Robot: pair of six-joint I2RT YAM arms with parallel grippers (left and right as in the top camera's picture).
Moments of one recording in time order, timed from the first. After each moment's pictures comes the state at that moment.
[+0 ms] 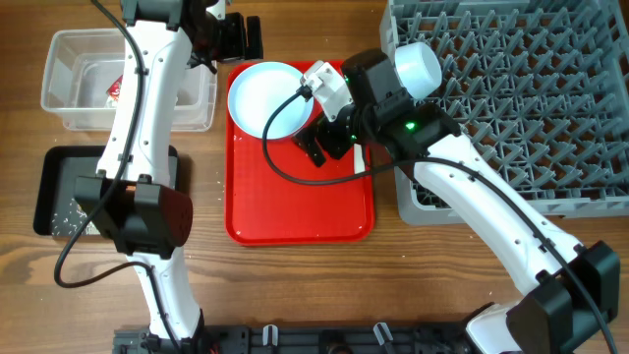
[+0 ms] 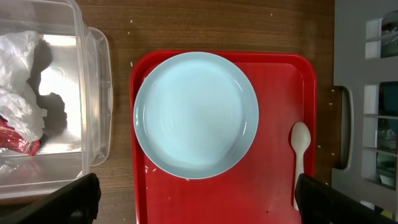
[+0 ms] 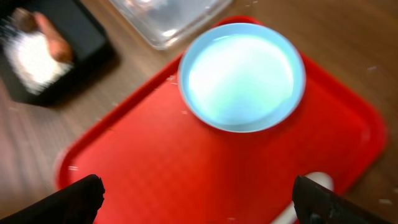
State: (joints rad) left arm -0.15 2.12 2.28 -1.32 0.13 -0.20; right arm 0.56 1.63 1.39 -0.60 -0.28 -0.15
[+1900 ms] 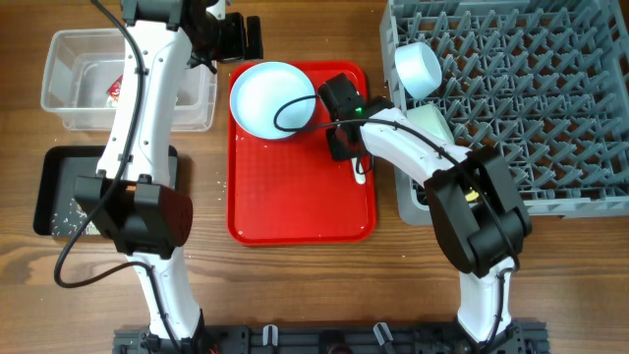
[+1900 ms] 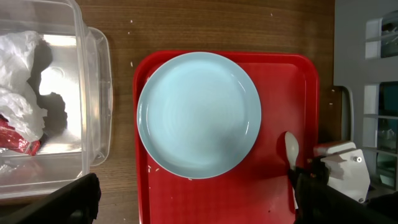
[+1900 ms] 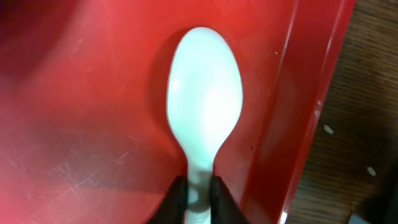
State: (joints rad) left arm -0.15 2.12 2.28 -1.32 0.13 -0.20; right arm 0.53 2.10 1.44 -0.67 0.16 0.26
